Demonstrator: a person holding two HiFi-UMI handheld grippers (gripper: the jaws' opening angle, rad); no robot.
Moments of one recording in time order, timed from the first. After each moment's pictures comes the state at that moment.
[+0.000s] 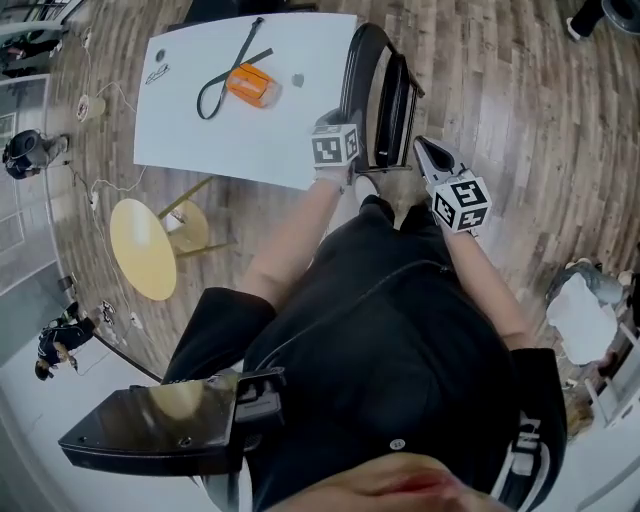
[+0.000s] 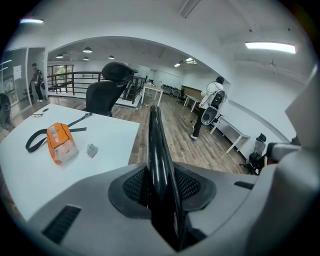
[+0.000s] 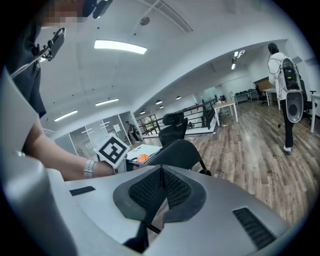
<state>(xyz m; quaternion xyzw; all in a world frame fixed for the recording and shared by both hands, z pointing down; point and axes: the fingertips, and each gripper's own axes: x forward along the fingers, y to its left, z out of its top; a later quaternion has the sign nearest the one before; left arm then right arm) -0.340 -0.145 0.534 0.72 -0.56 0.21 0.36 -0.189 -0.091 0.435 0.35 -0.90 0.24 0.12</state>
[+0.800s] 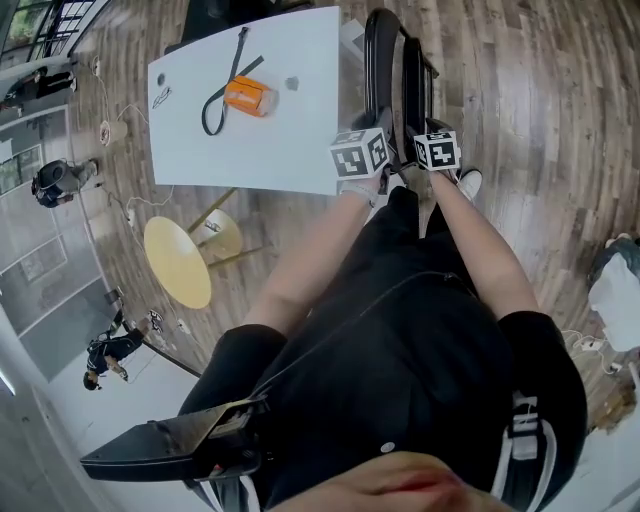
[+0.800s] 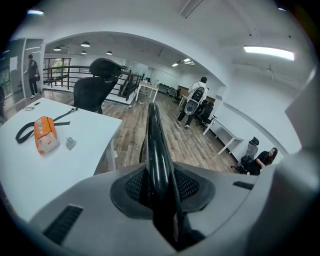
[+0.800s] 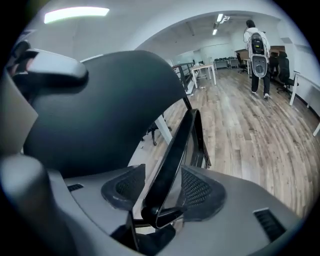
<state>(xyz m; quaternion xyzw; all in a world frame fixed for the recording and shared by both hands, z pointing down) -0.253 -0.140 0.519 0.73 -0.54 0.19 0.38 -0.183 -0.115 0.674 0.40 -0.79 0.37 0.29</state>
